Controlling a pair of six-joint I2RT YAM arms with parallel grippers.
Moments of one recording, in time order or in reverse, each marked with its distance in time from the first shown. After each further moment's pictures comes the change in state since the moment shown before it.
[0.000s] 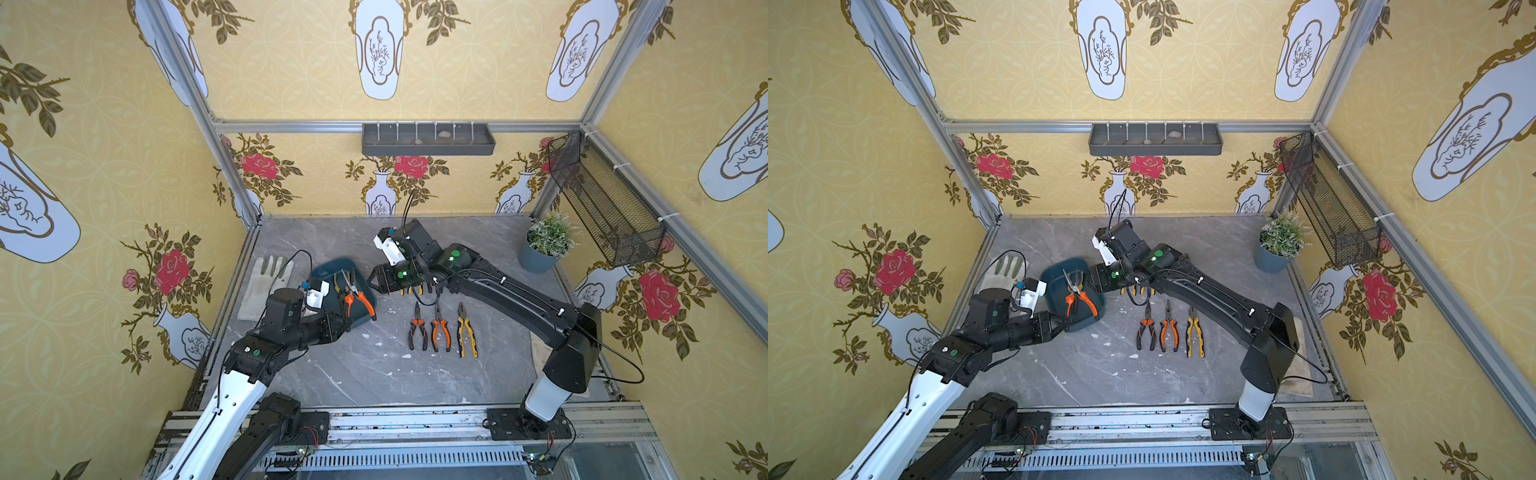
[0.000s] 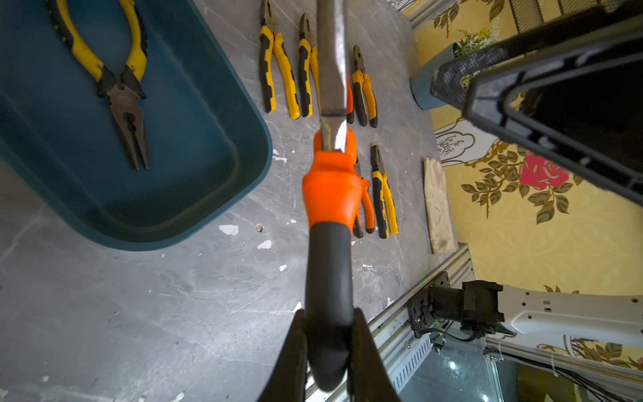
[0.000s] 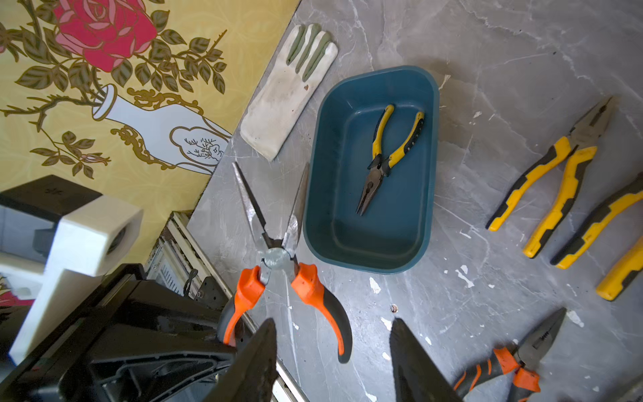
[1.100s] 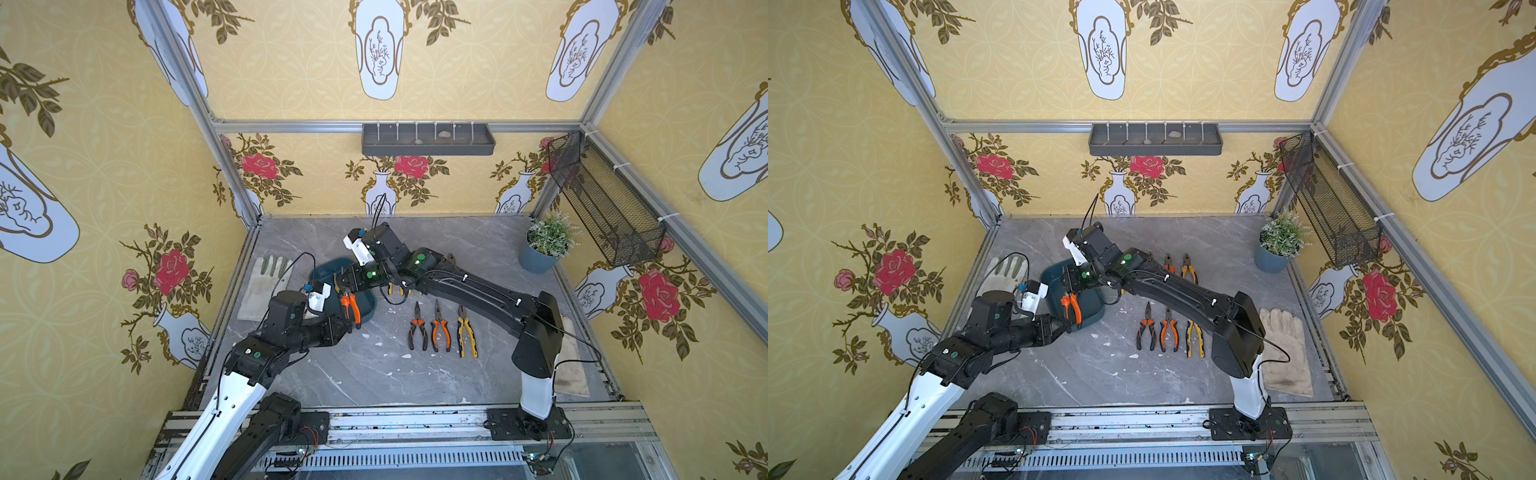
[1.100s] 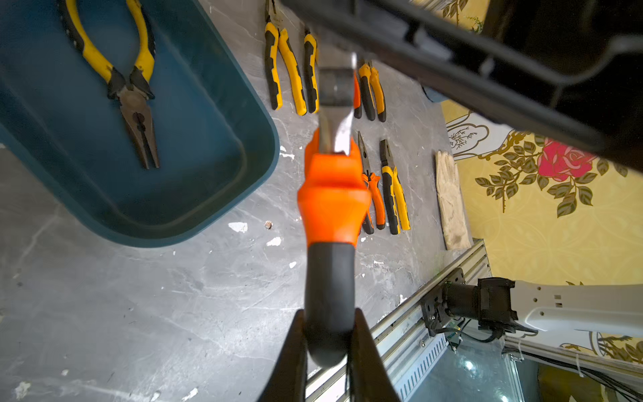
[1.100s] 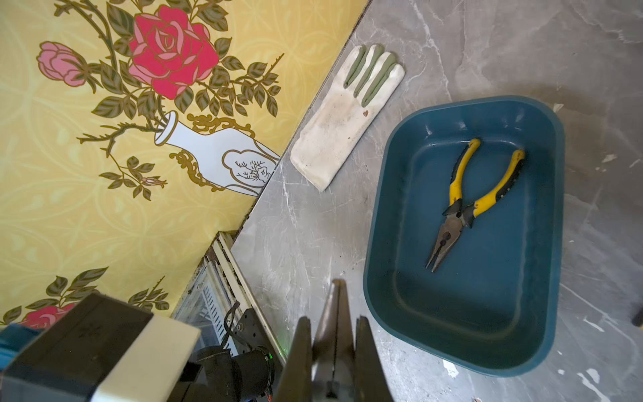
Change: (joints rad) left arm -0.023 -0.012 -0.007 -0.007 -0.031 0.016; right arm 0.060 0.200 0.132 0.186 -0.048 0.074
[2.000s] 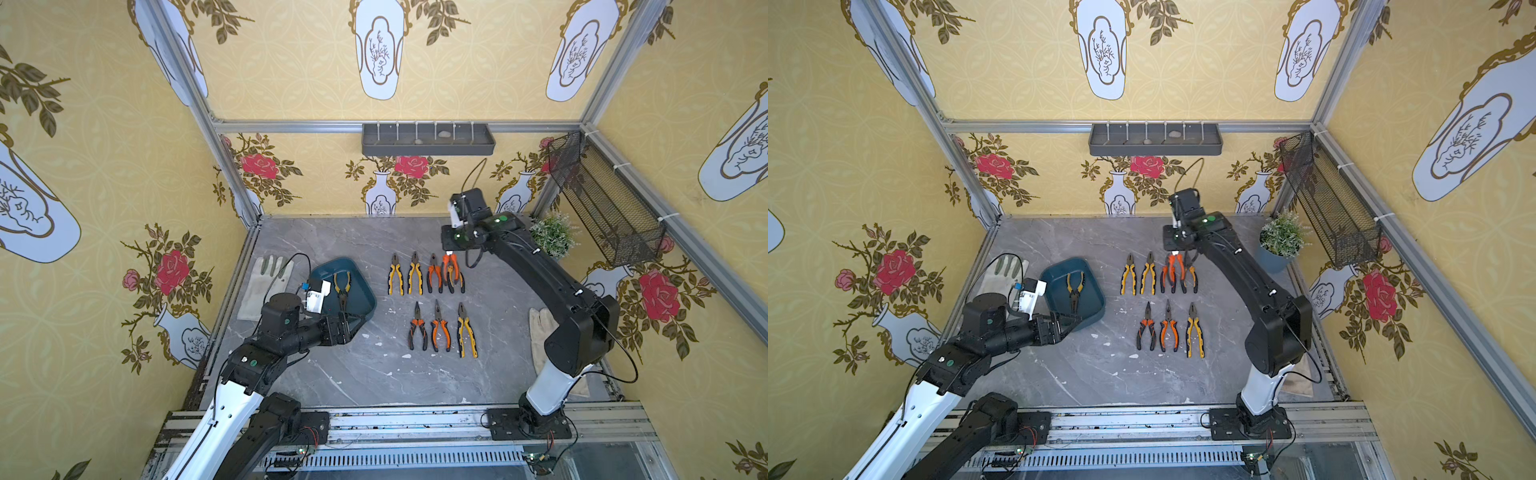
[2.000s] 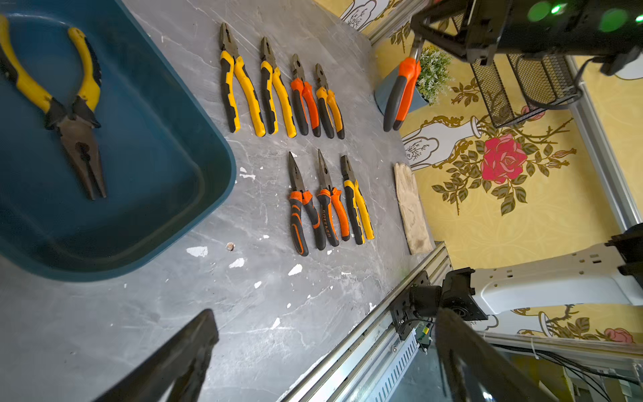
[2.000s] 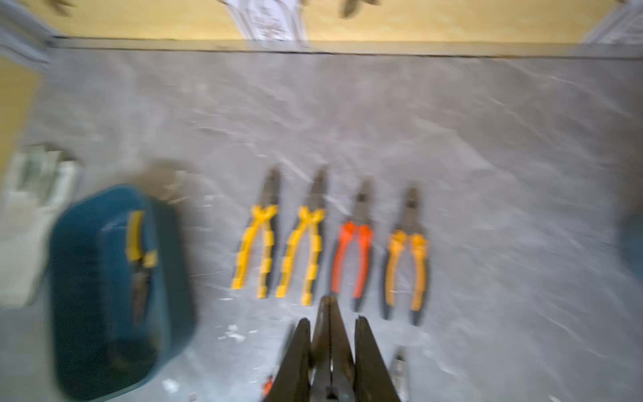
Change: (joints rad) left arm 0.001 -0.024 -0.031 0.128 0.087 -0.050; right arm -0.594 -0.173 -0.085 -0.388 0.361 -0.296
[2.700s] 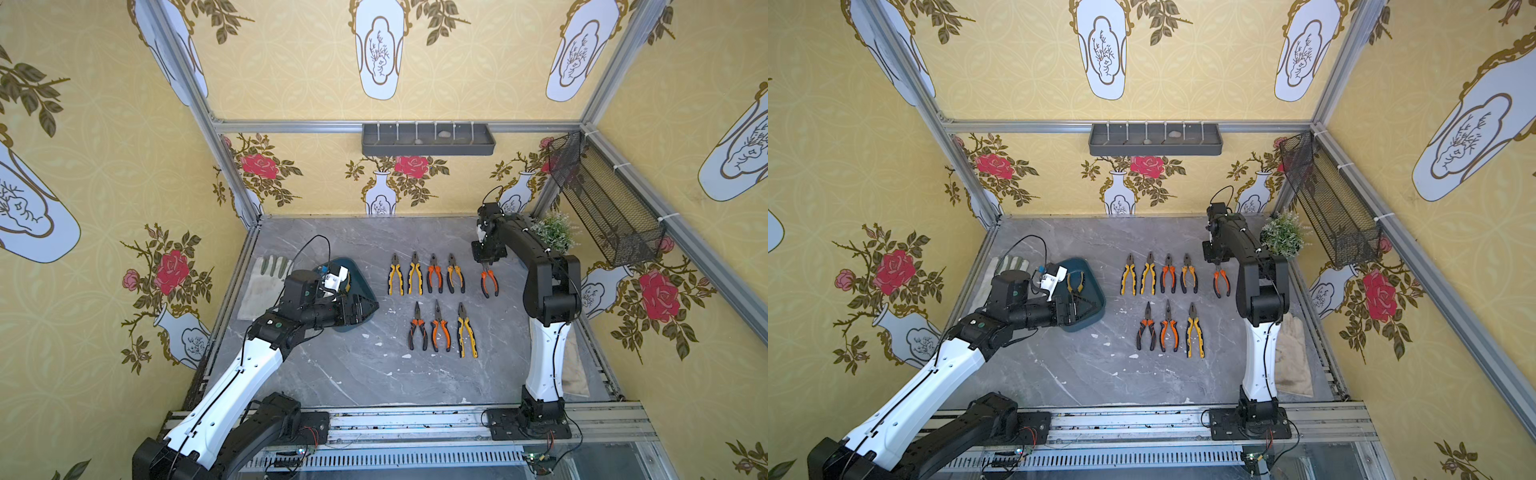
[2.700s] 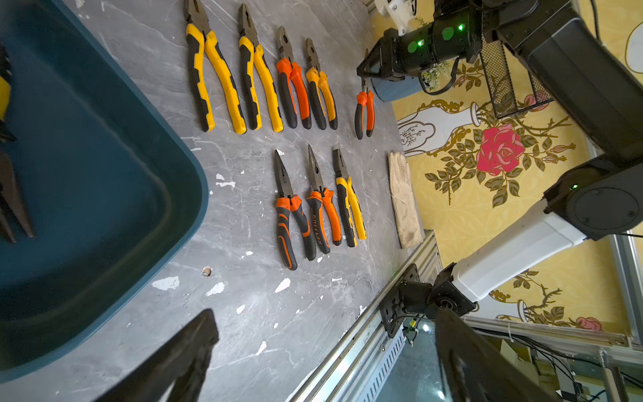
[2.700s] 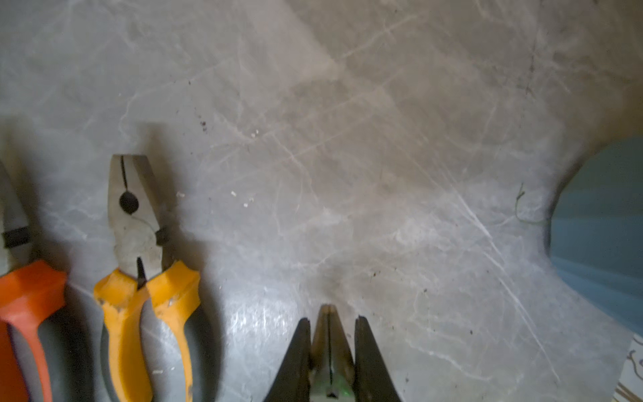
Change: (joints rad) left arm 0.001 0.281 0.066 0.138 0.101 0.023; right arm -0.244 0.451 0.144 -0.026 0.031 -0.241
